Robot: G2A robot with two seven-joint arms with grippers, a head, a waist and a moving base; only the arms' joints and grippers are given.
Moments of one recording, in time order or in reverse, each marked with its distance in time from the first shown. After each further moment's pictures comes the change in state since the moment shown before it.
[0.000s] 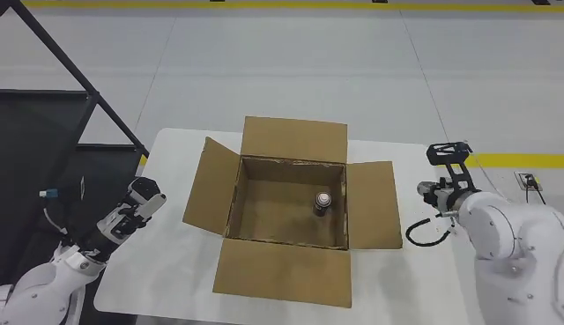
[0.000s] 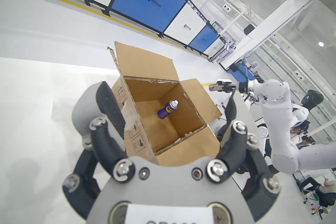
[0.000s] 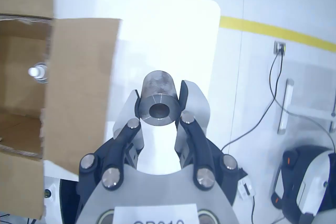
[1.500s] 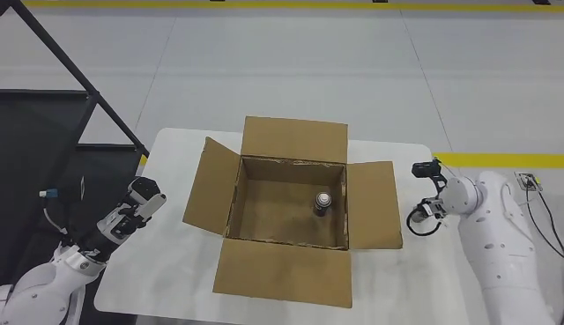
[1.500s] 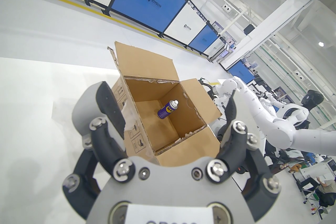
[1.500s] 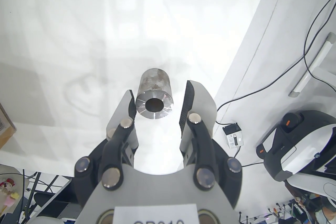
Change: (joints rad) left arm 0.000 0.000 0.000 0.000 0.000 0.000 0.000; right arm 0.335 0.050 -0.114 0.831 0.024 -0.165 -0.132
